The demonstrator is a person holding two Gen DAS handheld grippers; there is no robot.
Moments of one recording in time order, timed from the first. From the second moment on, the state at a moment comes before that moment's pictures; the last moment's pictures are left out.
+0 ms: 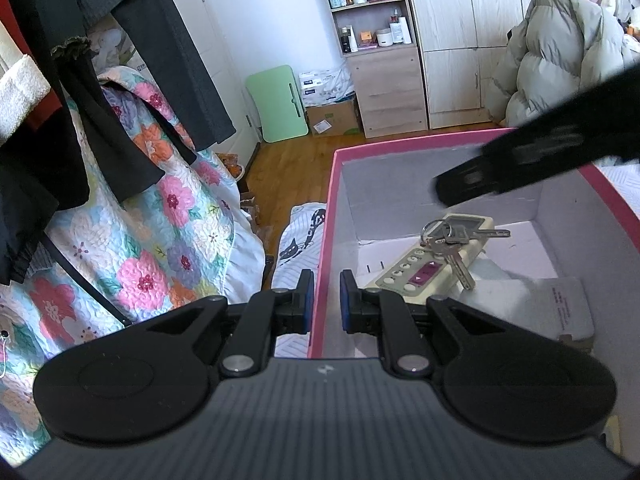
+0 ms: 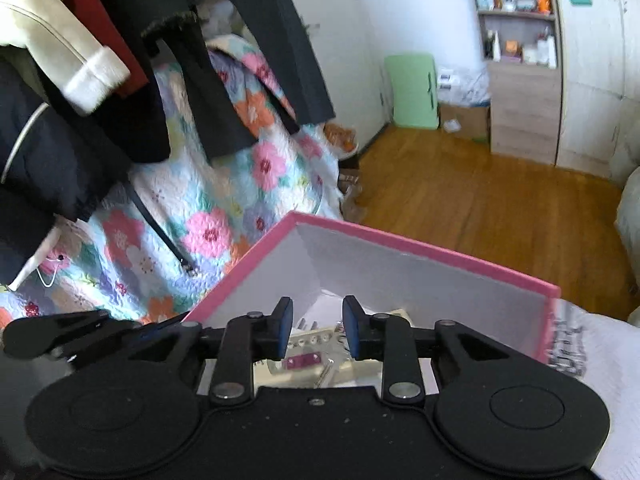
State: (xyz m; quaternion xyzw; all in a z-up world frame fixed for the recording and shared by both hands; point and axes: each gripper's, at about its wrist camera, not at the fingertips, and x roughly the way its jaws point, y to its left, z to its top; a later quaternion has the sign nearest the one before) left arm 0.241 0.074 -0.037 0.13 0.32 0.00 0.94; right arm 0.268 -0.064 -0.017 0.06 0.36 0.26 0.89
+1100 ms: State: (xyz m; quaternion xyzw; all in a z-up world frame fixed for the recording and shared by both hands) left arm 0.251 0.078 -0.034 0.10 0.36 0.02 0.93; right arm 0.084 -0.198 -0.021 0.08 0.26 0.09 0.96
